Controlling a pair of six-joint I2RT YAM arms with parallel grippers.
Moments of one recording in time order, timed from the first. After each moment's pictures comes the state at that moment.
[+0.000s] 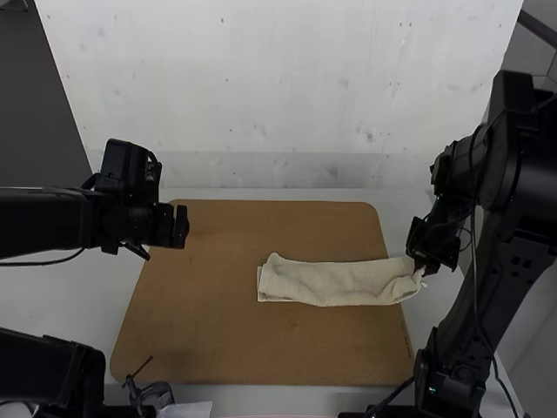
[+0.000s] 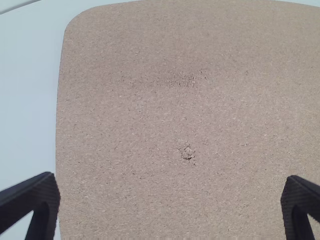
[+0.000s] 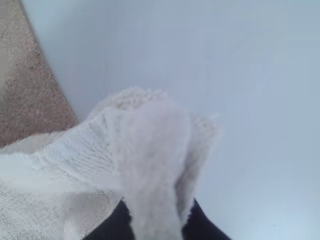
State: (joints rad) left arm -0.22 1.11 0.47 -0.12 -0.07 -0.07; right arm -0.26 1.61 0.82 -0.60 -0.05 0.17
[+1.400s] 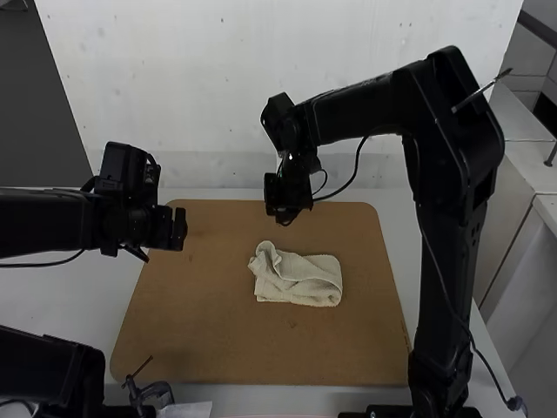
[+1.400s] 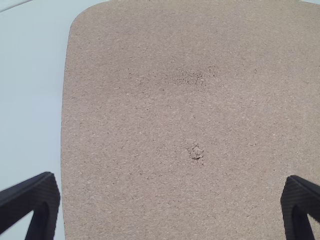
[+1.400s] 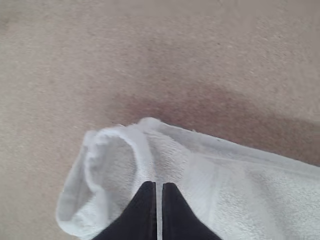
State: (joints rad) left arm -0.20 1.12 0.46 -0.10 -0.07 -0.06; right arm 0.69 1.85 1.33 -0.70 0.00 0.48
